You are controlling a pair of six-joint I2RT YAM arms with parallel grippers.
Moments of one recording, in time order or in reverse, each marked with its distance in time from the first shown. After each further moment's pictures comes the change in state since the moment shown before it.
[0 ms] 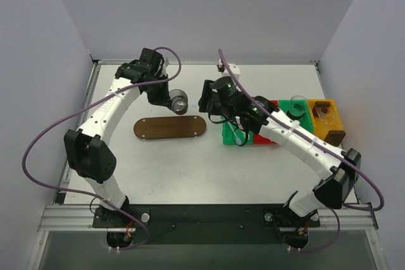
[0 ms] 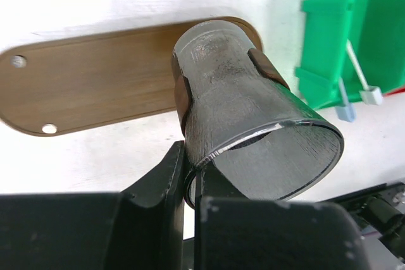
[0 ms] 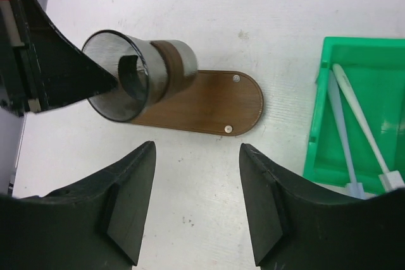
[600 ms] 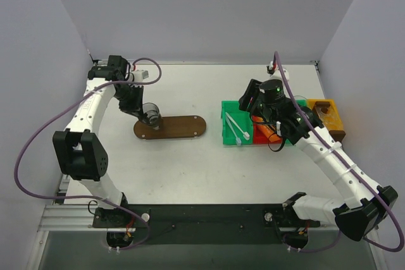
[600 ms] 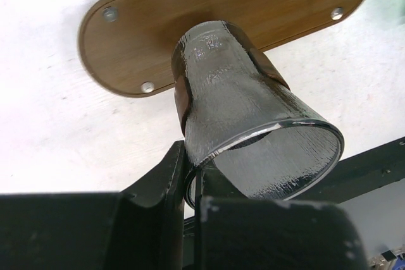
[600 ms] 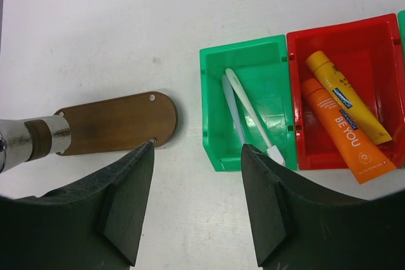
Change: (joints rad) left arm 0.284 -0.012 -0.091 -0.159 0.166 0.500; right arm -0.265 -0.365 -0.271 -0.037 -0.031 -0.038
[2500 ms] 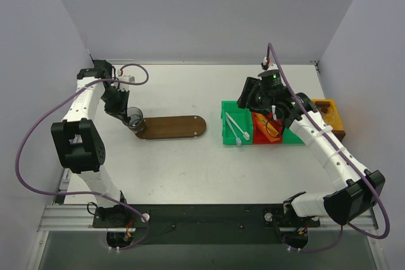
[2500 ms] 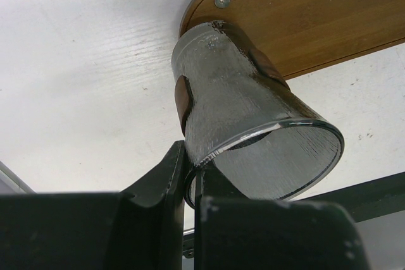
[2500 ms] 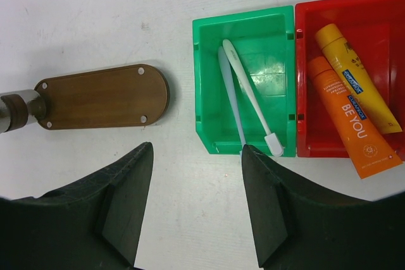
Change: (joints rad) left arm 0.197 0.096 -0.029 0.016 -0.074 0.200; right arm -0.111 0.138 0.095 -0.100 -0.197 -0.046
